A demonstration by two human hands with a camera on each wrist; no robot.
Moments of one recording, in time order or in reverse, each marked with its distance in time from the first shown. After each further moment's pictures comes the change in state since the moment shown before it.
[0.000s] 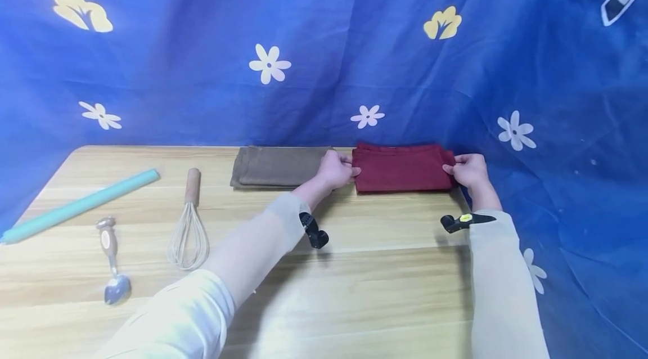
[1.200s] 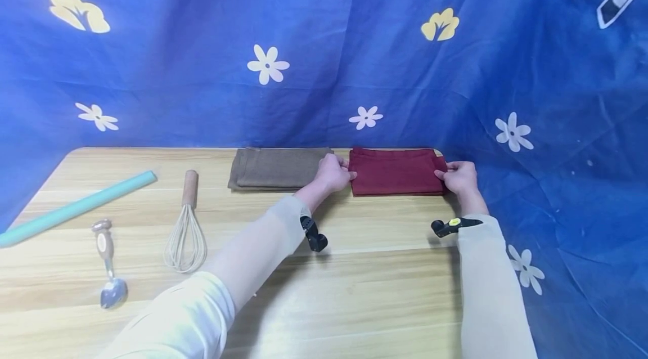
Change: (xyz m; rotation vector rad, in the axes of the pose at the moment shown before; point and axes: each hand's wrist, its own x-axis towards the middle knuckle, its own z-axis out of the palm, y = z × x) left_hand 0.006 -0.006 0.003 0.187 0.019 0.010; right_hand 0.002 0.012 0.021 0.037 0.037 0.037
